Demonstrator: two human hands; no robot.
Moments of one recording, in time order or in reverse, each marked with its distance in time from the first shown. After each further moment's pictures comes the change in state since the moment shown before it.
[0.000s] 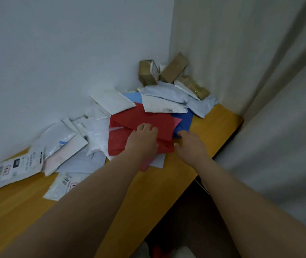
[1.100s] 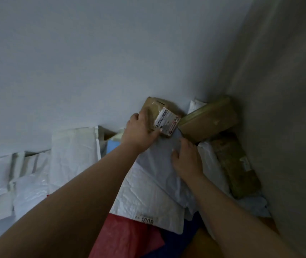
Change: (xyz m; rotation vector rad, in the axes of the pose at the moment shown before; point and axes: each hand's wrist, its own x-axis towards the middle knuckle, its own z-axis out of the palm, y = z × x) left_hand 0.419 -0.099 0.009 -0.462 0.208 -0.704; right_hand 0.468 0.061 0.008 0.128 -0.187 -0.244
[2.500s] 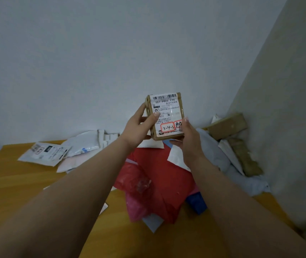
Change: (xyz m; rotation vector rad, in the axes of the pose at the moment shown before) left_hand -0.266 -0.113 -0.186 -0.954 0.063 0.187; right_hand -0.236 -0.213 0.002 1.112 0.021 -0.178
